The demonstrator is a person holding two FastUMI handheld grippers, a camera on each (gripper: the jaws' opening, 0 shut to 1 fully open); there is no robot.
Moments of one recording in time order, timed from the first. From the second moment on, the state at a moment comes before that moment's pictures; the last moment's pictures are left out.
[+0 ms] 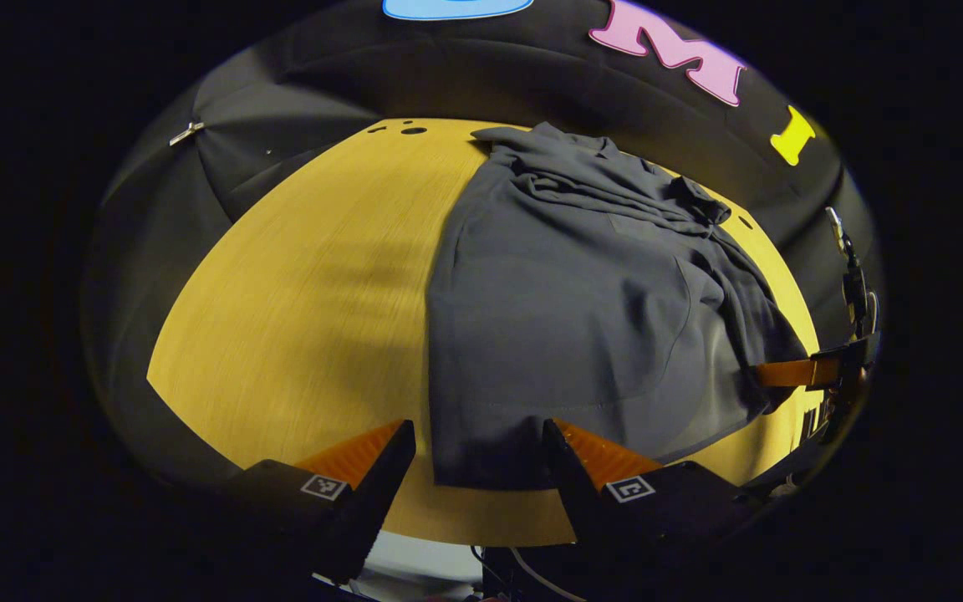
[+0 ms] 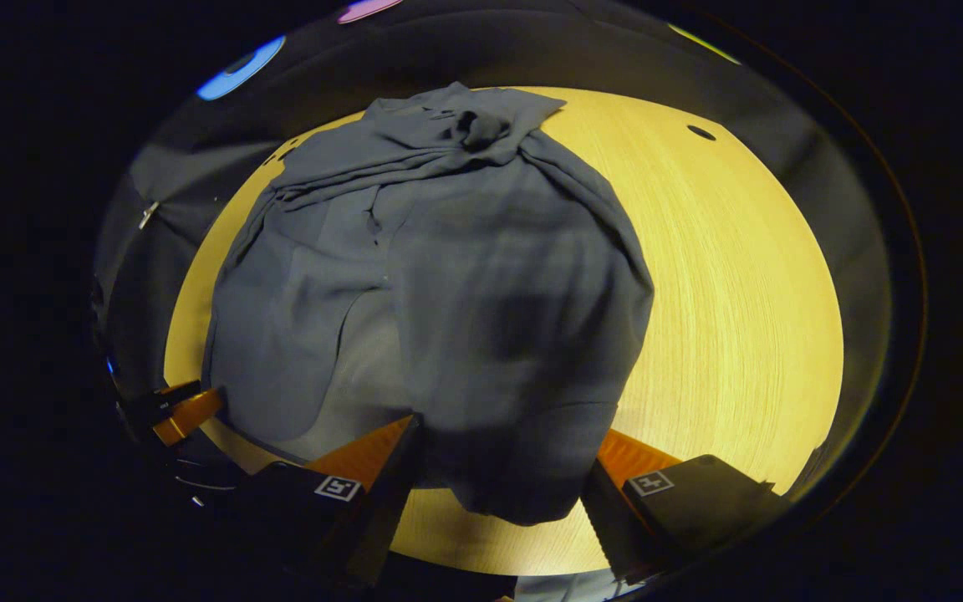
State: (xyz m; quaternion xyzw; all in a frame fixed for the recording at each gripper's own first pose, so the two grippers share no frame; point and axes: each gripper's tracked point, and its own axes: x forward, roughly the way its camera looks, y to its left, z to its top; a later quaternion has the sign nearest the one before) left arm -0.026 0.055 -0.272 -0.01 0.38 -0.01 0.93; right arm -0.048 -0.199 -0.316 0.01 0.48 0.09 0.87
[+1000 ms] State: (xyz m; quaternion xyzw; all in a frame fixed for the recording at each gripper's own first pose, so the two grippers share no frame) left arm 0.004 0.015 -0.275 0.02 0.37 -0.03 0.93; right arm -0.036 -0.176 -0.319 -0.06 0.48 0.14 0.87
